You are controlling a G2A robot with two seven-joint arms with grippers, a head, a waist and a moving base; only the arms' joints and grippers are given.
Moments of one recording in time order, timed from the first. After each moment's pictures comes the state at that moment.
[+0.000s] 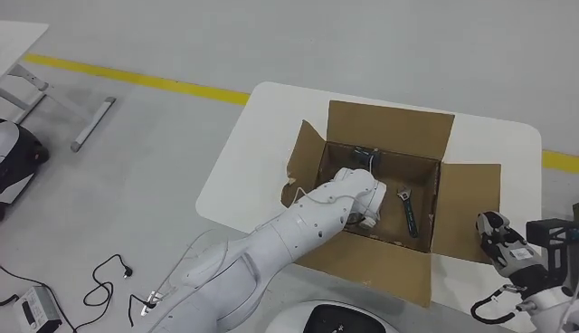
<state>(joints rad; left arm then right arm) 0.57 -1.55 -0.69 -0.95 1.07 0.49 -1.10 -1.57 -1.09 1.57 -1.97 -0.80 -0.24 0.39</state>
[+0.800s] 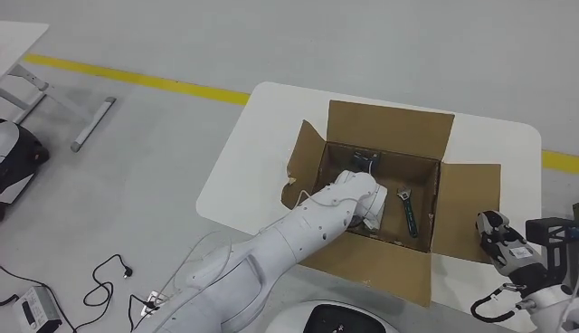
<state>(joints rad) 0.57 -1.59 -0.70 -0.89 1.12 0.47 -1.12 -1.56 -1.09 1.56 -1.96 -0.80 -0.24 0.40</state>
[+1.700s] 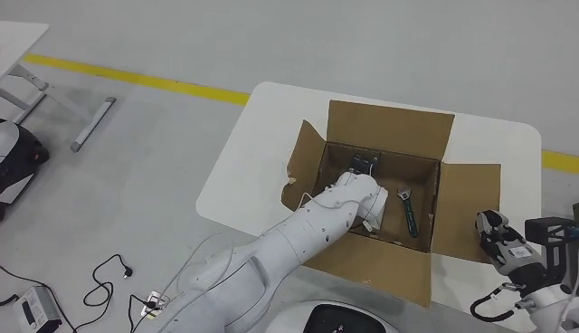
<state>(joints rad) 0.58 -1.62 -0.74 -0.84 1.18 0.43 -1.14 -1.56 -1.09 1.56 -1.96 -0.80 -0.23 0.40</state>
